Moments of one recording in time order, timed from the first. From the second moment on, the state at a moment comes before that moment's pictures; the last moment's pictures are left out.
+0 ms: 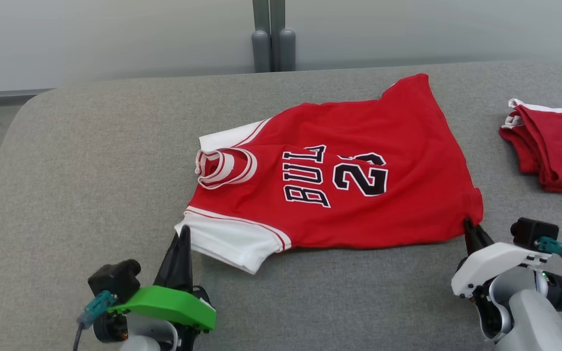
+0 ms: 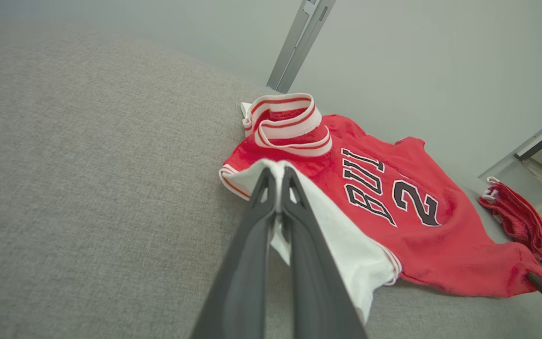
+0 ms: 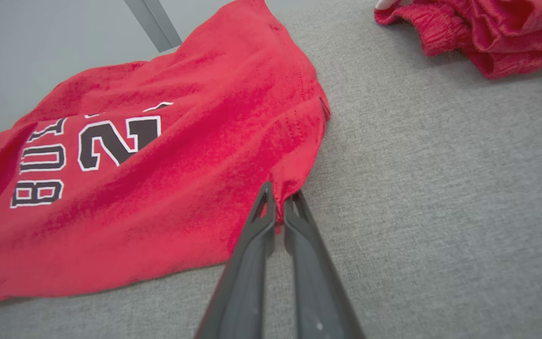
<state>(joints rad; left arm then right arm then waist) -0.09 0.06 -0.28 0.25 -0.60 0.02 -0.18 -0.27 -0.06 -0.13 0.59 0.28 0.13 -0.05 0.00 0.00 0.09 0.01</state>
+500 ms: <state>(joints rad) -0.21 0.10 -0.19 -0.20 -0.76 -0.02 -0.09 -0.25 -0.15 -0.11 0.06 0.51 0.13 0.01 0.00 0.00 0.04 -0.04</state>
